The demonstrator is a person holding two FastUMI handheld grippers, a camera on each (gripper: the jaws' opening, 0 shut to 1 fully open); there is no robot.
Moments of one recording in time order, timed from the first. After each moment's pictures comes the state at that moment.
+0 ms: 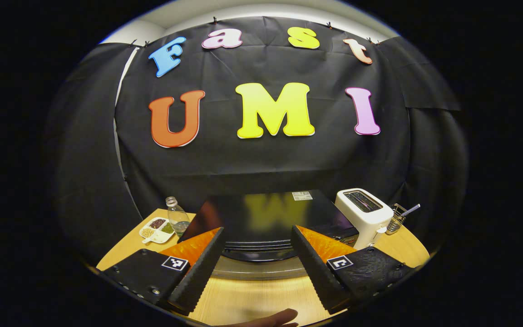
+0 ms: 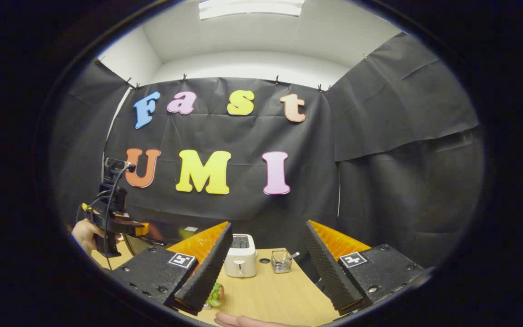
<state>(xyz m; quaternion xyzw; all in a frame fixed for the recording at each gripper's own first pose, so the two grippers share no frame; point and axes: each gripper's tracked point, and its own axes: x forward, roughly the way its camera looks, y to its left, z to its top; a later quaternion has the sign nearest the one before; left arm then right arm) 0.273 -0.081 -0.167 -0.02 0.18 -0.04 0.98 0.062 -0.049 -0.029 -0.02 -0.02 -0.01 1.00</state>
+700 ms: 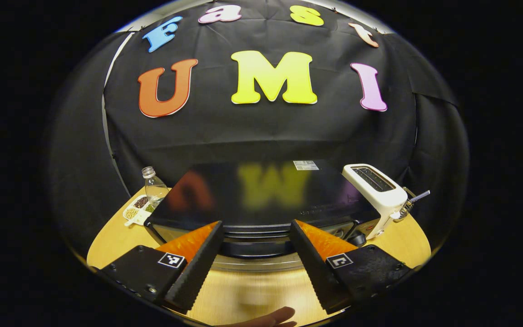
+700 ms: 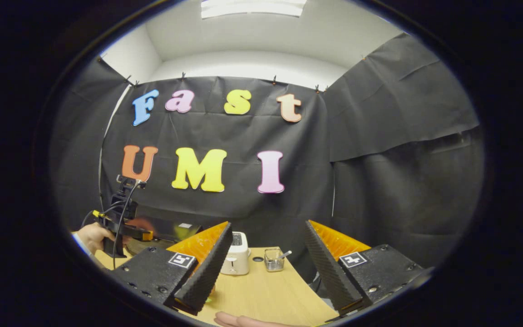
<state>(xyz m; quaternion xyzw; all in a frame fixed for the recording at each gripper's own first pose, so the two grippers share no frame) 0.287 -0.090 -0.228 -0.04 0.26 -0.05 0.96 0.051 -0.062 -0.033 -0.02 -0.02 -0.02 1.00</state>
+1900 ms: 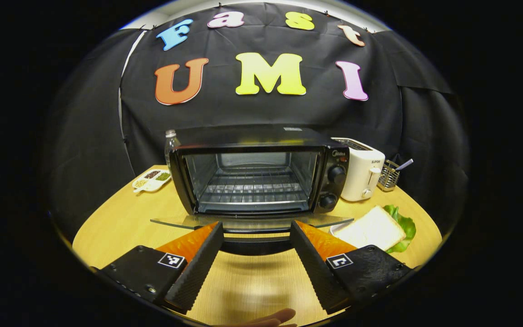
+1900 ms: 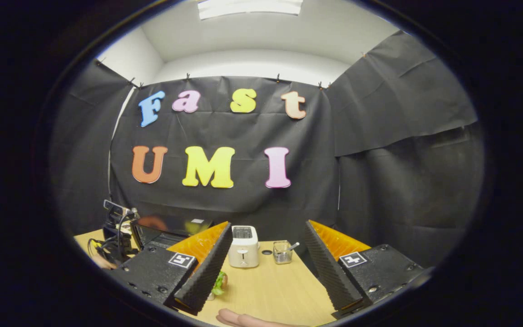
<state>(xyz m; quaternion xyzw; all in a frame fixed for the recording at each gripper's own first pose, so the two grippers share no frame) 0.148 -0.092 -0.291 -0.04 0.24 -0.05 0.97 0.012 -0.043 -0.038 -0.02 -0.01 0.01 1.00</state>
